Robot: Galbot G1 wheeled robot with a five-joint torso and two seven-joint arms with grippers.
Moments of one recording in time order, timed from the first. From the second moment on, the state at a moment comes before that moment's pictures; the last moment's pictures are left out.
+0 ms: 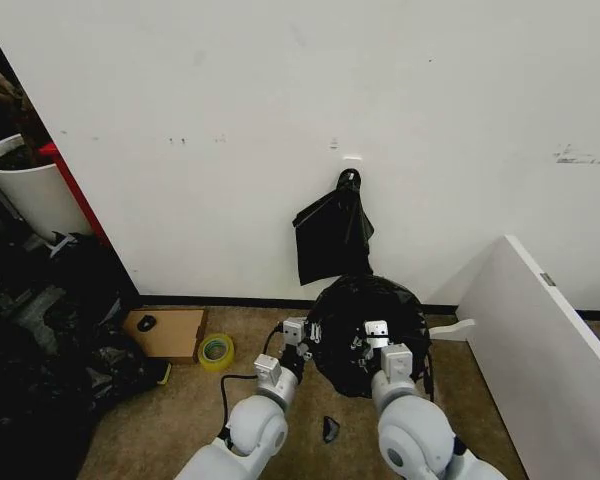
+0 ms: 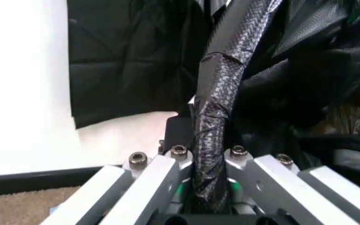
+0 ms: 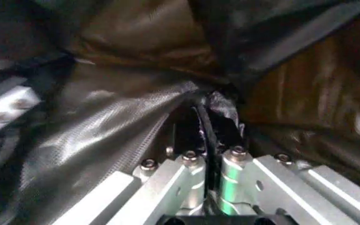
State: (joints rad) left arm 1.17 -1.32 0.06 -1.71 -0.42 -0.12 -0.09; right arm -1.21 1.20 -0.01 2.06 0.49 -0.59 0.70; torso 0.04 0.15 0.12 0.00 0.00
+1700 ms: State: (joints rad) left arm 1.23 -1.28 0.02 -1.76 -0.34 -0.22 -0.04; right arm -1.10 1.23 0.03 1.84 0.44 -0.60 0.60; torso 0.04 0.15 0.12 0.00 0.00
